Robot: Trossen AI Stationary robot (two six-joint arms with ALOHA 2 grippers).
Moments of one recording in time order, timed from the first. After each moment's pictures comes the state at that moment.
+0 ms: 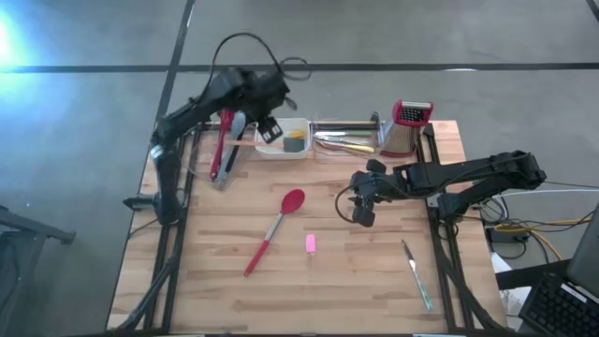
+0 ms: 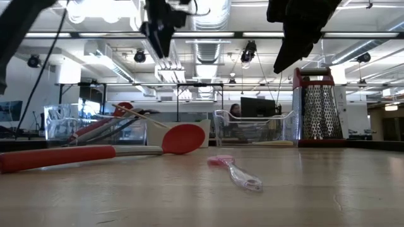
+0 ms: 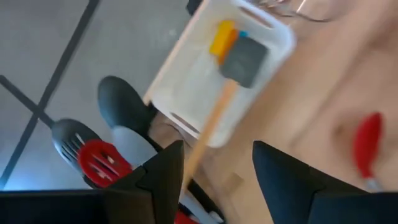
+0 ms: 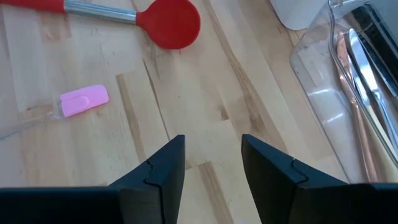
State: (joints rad) left arm 0.48 1.87 2.23 -1.57 -0.28 -0.06; right arm 0.07 1.27 1.01 -0.72 0.26 0.34
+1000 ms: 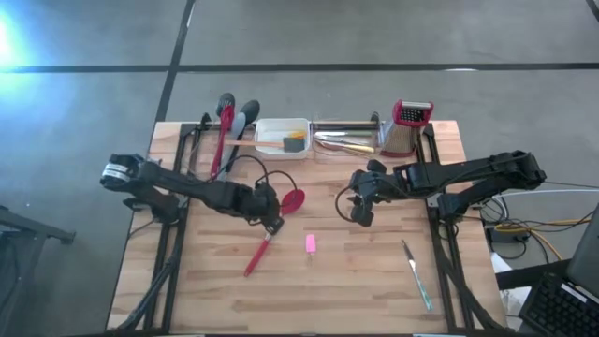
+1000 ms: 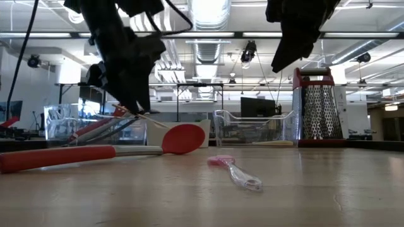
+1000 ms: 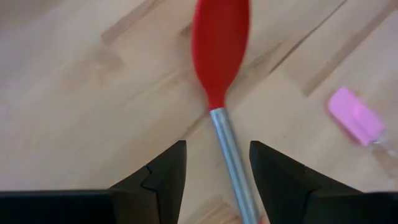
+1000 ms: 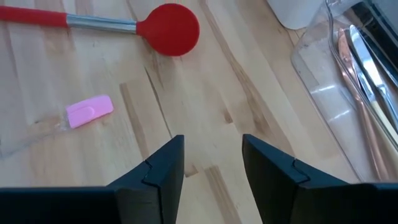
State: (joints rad) left arm -0.14 1.48 1.00 -0.64 -0.27 -0.94; right arm 0.07 1.27 1.01 -0.70 0.26 0.39
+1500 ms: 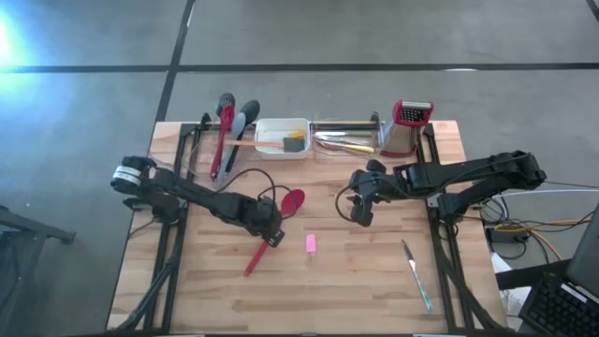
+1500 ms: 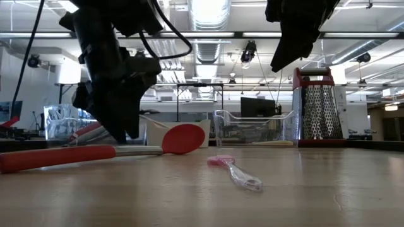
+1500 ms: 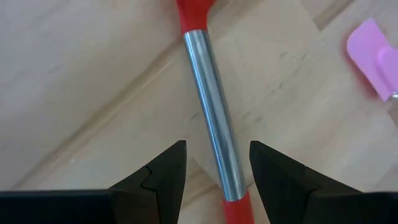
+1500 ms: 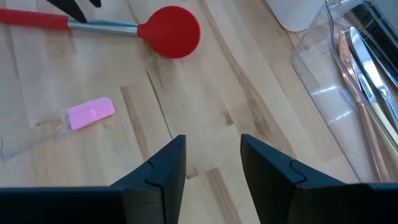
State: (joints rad) left arm -0.18 1.58 0.92 -0.51 -0.12 -1.06; right arm 0.07 1.27 1.01 -0.70 0.26 0.39
